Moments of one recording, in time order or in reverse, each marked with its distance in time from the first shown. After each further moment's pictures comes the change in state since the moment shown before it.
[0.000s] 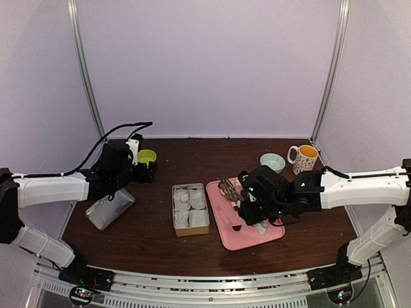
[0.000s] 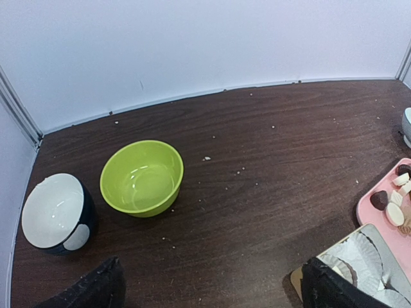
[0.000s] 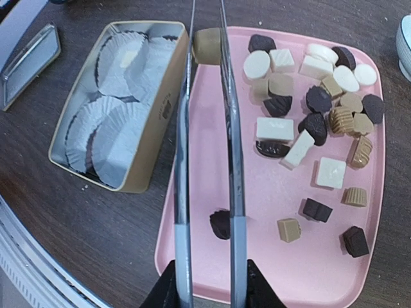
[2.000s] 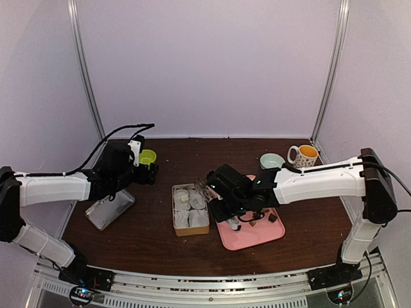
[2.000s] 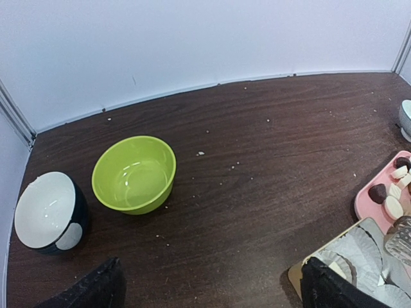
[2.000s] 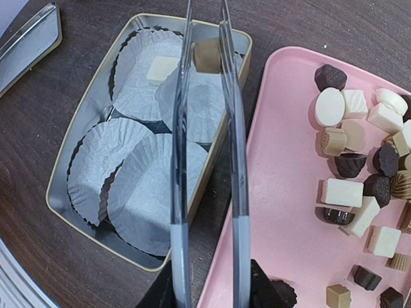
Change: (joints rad) left arm 0.000 0.018 0.000 0.003 0.023 0.005; right arm 0.010 0.346 0.256 0.085 -0.011 -0.092
